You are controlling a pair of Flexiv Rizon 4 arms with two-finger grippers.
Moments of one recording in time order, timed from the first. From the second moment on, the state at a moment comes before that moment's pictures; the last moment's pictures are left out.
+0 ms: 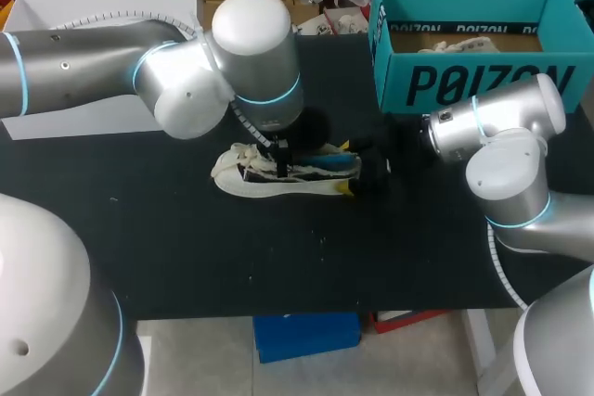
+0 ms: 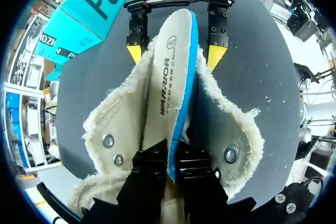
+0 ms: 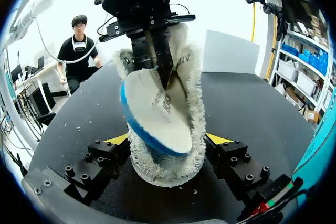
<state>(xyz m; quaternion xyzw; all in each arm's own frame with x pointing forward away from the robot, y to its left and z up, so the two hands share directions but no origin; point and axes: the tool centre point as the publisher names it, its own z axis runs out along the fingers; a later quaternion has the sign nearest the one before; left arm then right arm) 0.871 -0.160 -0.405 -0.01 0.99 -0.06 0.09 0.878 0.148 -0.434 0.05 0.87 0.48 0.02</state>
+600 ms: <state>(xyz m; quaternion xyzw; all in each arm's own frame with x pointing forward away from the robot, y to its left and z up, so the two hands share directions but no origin) 0.877 -0.193 -0.403 0.03 0.99 -0.09 0.09 0.878 0.148 -0.434 0.05 0.87 0.48 0.02</state>
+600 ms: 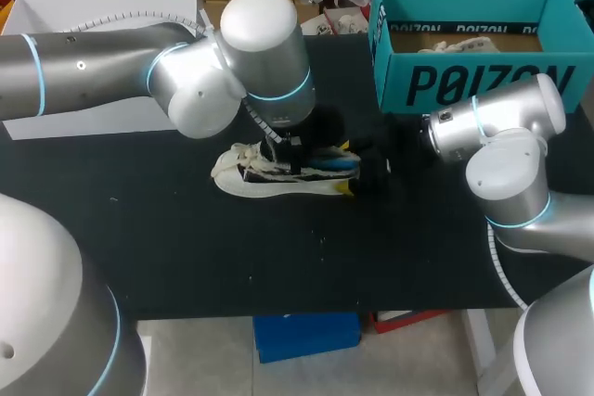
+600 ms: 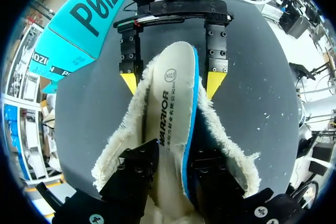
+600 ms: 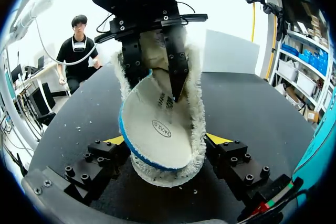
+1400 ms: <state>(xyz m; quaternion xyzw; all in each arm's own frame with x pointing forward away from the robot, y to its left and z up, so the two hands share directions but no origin) 0.883 -0.243 -0.400 0.07 0.99 -0.10 0.08 0.878 0.148 -0.434 0.05 0.87 0.48 0.02</state>
